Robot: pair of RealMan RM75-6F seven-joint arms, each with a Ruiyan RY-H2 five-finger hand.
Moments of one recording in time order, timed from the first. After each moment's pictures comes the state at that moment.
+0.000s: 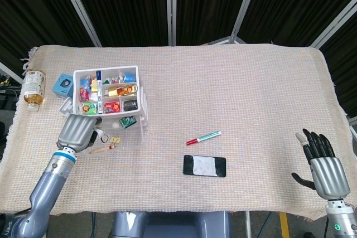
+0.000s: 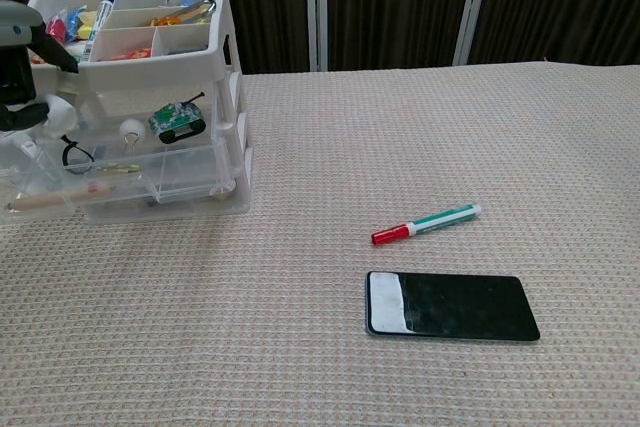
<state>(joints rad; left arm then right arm) -0.73 -1.10 -0.10 -2.16 0.73 1.27 0.81 0.07 -1.14 0.04 -1.60 -1.60 1.53 -0.05</state>
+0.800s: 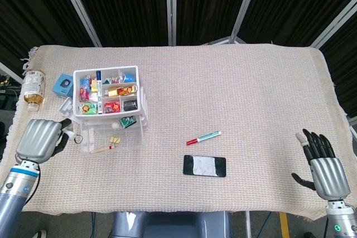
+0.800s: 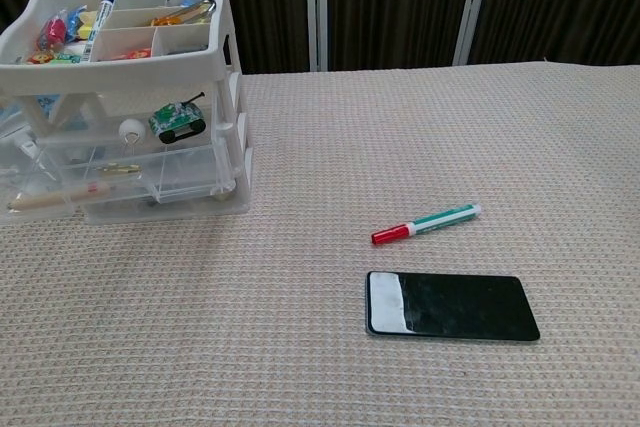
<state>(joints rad) -0.49 -0.89 0.01 -2.16 1.14 1.36 0.52 0.07 -1.14 0.03 -1.60 -1.61 1.53 -0.06</state>
